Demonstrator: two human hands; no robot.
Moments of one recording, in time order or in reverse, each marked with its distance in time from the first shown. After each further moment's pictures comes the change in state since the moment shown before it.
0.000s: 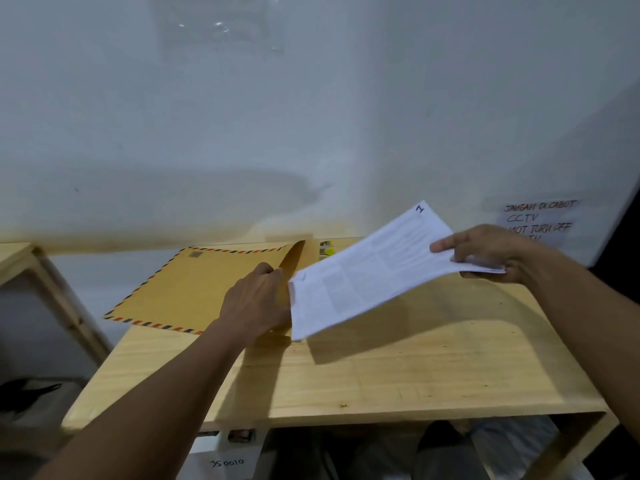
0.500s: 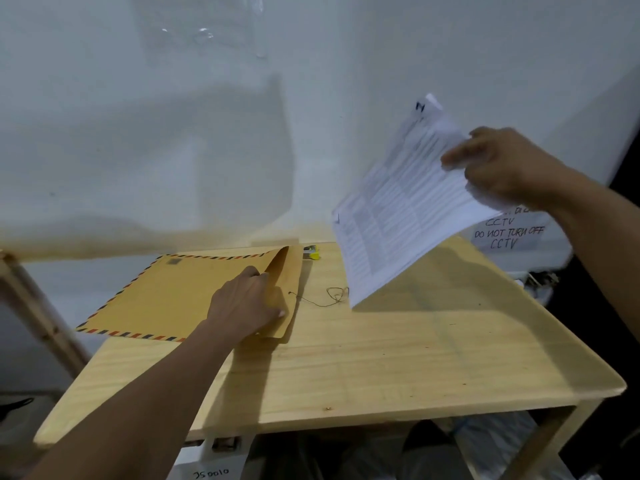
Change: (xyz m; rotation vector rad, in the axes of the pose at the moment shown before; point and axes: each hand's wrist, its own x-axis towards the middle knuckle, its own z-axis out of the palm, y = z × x) left_hand 0.012 -0.002 0.005 0.053 0.001 -0.025; right_hand -0.045 -0.093 -0.044 -0.573 0.414 -0.582
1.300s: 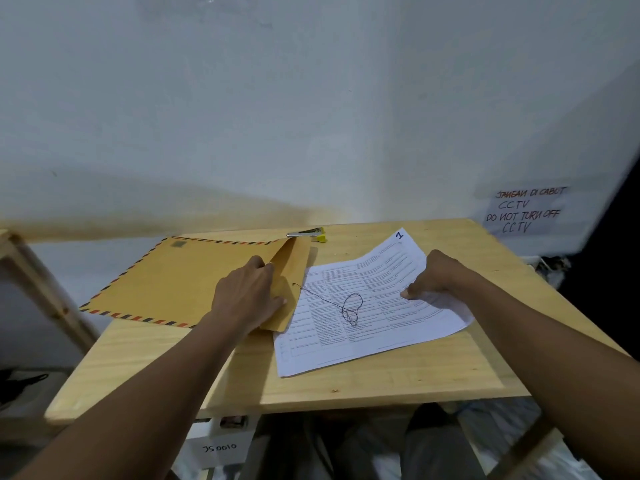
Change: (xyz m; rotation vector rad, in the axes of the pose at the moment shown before) left_hand -0.014 0.004 0.011 0.095 0.047 0.014; right_hand -0.050 0.065 0.185 0.006 -0.535 0.594
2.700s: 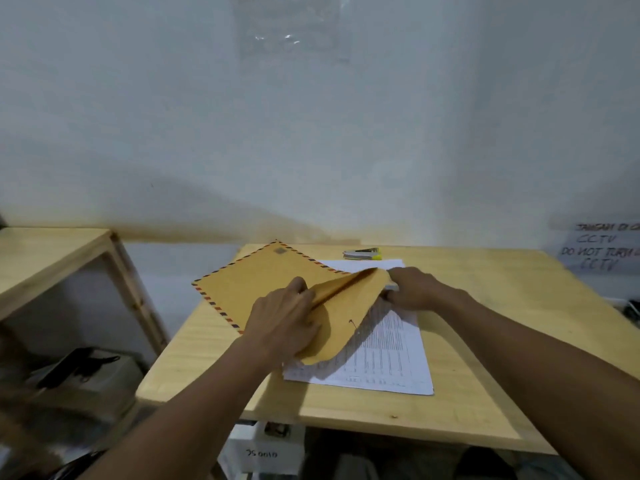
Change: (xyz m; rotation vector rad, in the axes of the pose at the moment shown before) left_hand -0.039 -0.039 -0.023 0.091 0.040 0.064; right_hand -0.008 -0.114 0.063 -0.420 -0.041 -0.579
